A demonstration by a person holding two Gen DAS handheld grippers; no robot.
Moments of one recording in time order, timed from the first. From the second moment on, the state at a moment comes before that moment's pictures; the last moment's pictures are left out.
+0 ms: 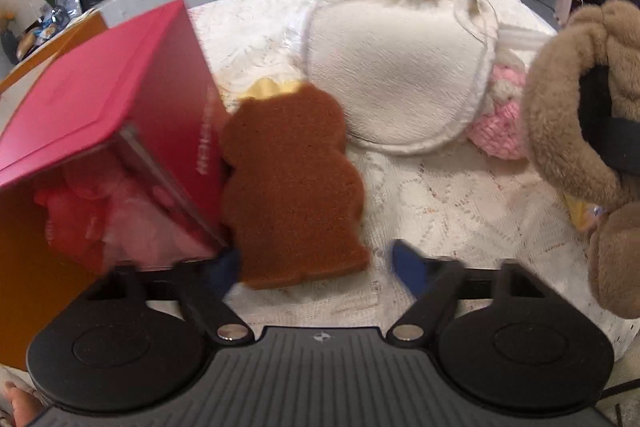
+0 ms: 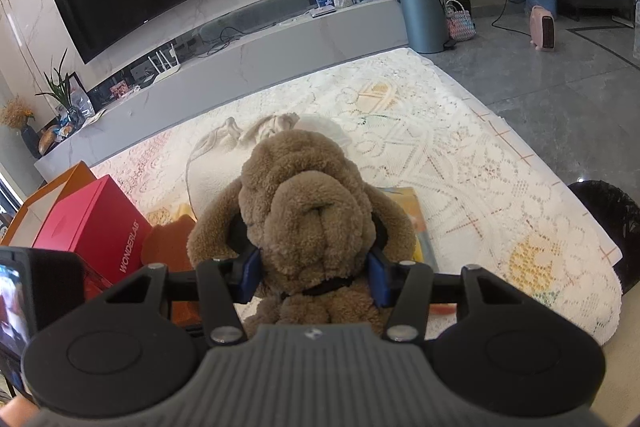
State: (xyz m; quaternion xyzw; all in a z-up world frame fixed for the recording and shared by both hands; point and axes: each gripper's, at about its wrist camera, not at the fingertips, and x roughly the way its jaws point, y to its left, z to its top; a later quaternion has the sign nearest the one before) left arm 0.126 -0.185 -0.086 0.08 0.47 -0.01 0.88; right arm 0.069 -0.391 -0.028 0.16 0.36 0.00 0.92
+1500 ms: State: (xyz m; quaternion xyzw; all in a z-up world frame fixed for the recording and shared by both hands) left arm 0.064 -0.021 0.036 -0.15 0.37 -0.37 0.84; right arm 0.045 -0.390 -0.007 0.18 0.32 0.06 0.93
